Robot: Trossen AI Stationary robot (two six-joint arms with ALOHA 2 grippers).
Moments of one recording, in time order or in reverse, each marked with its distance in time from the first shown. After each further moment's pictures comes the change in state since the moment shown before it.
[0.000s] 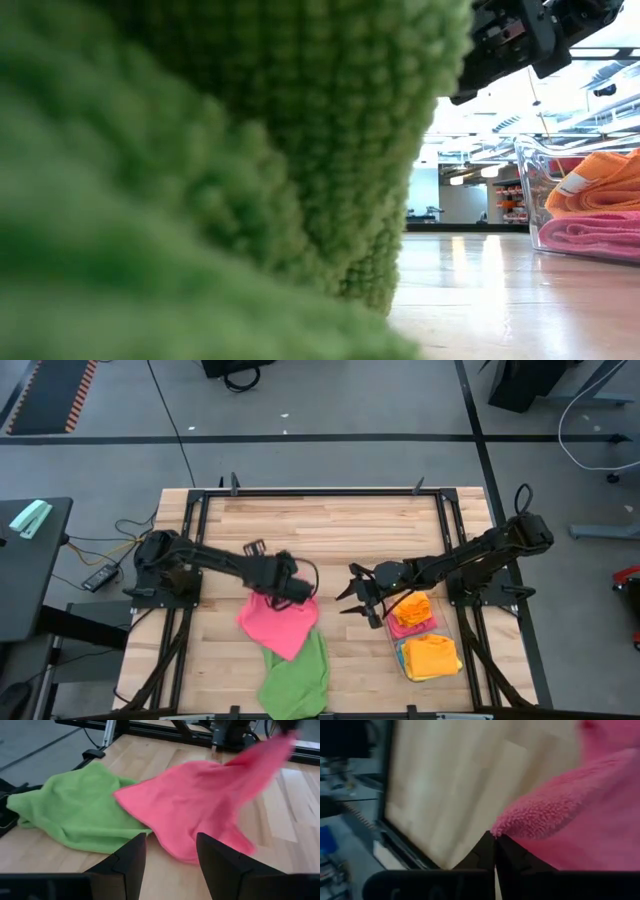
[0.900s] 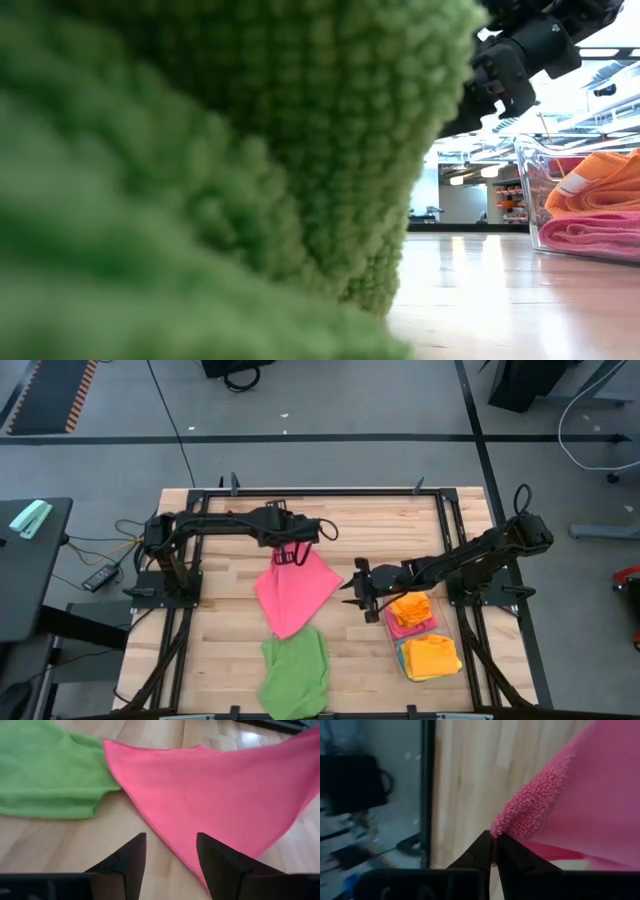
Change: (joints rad) left arm 0.357 0.001 0.000 0.335 -0.086 0.699; right arm 0.007 0.004 0.000 -0.144 0.226 -0.021
